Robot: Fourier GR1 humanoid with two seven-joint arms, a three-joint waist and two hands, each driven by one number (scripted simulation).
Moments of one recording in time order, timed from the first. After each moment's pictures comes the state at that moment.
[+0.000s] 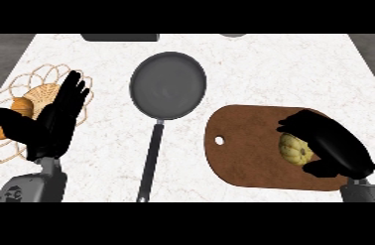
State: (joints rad) left arm -0.15 0.18 0.06 -1.62 0.12 0.09 0.25; right arm -0.07 -0.33 -0.02 -1.56 1.19 0.00 -0.65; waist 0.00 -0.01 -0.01
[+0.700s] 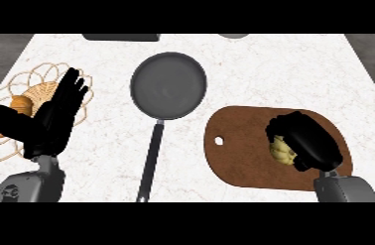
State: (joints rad) left arm -0.16 0.18 0.08 -1.63 0.12 0.07 0.27; right arm -0.12 -0.21 0.03 -1.52 1.26 0.01 -0.58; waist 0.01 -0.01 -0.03
